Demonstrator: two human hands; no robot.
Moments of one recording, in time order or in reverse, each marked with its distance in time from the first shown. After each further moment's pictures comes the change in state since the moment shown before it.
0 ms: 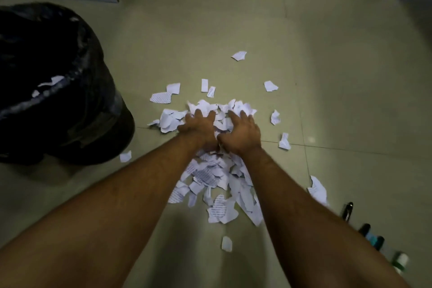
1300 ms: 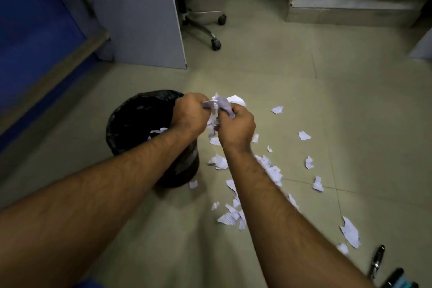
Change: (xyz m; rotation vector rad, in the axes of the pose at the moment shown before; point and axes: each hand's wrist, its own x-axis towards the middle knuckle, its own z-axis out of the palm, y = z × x) left_hand -0.152 -0.109 -0.225 -0.588 0.703 -0.050; right_hand -0.071 -0.250 -0.125 0.956 0.409 -0.029
